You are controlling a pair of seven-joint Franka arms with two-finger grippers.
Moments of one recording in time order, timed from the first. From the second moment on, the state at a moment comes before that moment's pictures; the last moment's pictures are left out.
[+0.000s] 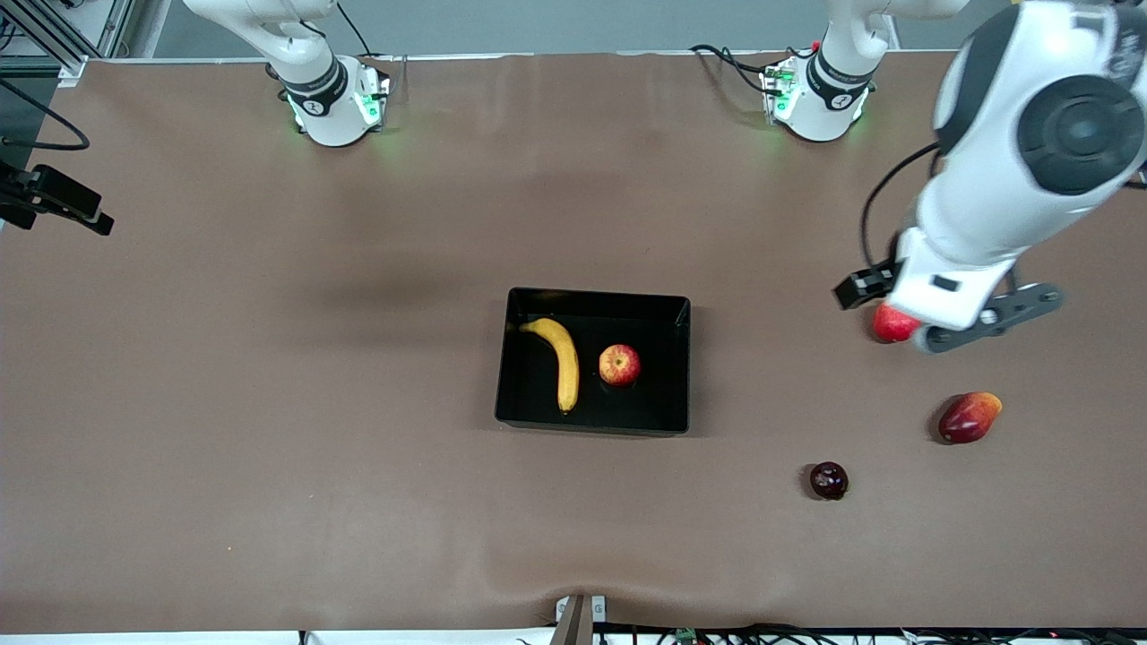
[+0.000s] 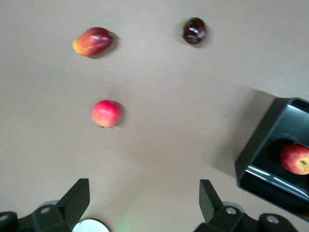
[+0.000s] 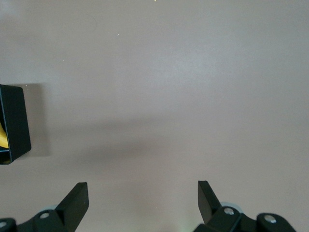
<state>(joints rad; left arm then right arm) -0.23 0.32 -0.10 -1.22 0.17 1.36 -0.66 -0.02 -0.03 -0.06 -1.54 0.03 1.50 0.03</state>
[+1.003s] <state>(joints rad) -0.01 0.09 -0.10 -1.41 0.16 1.42 -0.35 -0.02 -0.03 -0.06 -1.54 0.03 1.50 0.03</state>
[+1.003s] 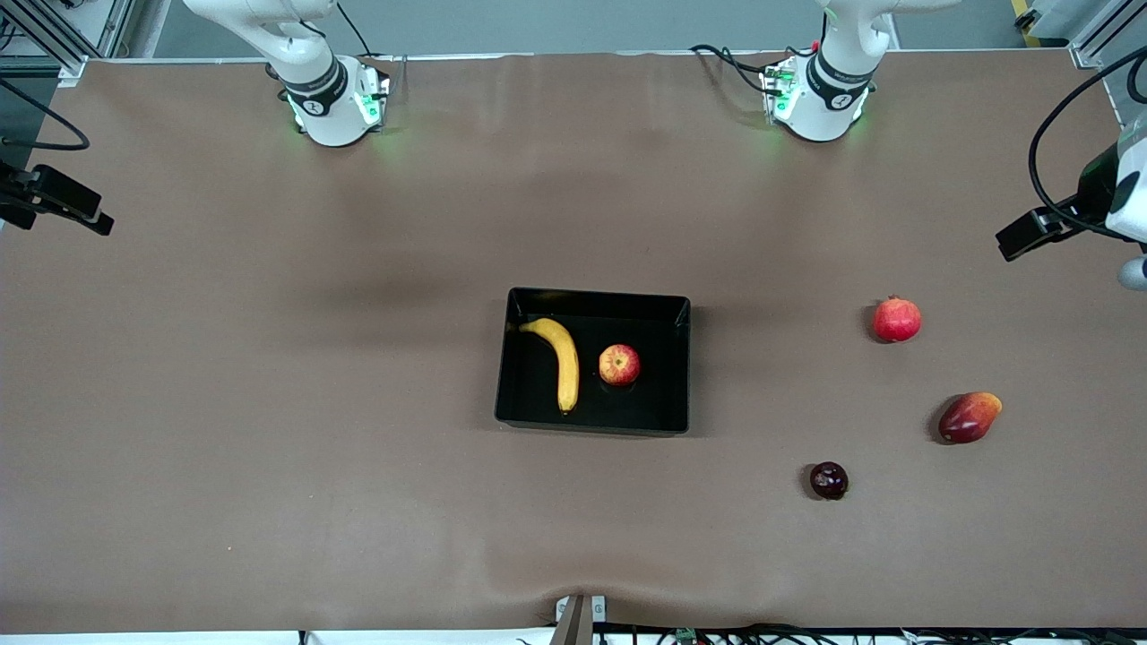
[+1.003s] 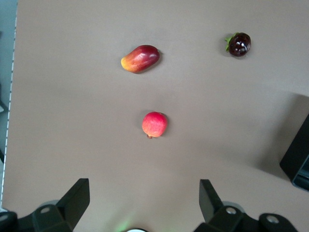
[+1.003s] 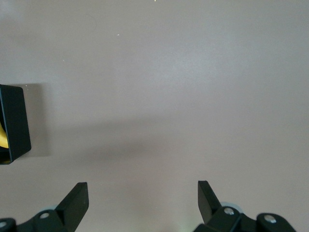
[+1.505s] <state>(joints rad) 0.03 -0.03 -0.09 -1.58 0.07 1.51 -0.30 -0.02 -0.03 -0.06 -1.54 0.03 1.50 0.03</state>
